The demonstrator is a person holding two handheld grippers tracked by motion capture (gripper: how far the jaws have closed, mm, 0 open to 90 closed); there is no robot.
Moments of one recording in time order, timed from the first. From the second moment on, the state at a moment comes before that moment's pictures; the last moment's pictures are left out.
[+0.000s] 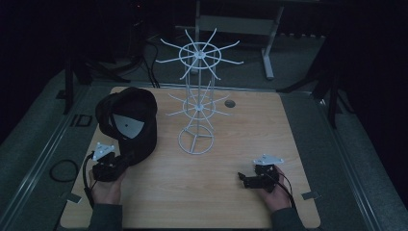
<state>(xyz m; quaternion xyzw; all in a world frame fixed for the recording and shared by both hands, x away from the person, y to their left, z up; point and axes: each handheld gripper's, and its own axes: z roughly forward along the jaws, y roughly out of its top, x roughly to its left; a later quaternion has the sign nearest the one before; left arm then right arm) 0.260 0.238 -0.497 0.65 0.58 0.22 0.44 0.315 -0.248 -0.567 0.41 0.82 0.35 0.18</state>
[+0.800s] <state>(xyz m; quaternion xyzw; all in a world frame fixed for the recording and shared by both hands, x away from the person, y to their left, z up) 0.254 0.230 -0.481 0.65 0.57 0.25 0.44 0.315 -0.248 -0.567 0.41 0.83 0.35 0.18</state>
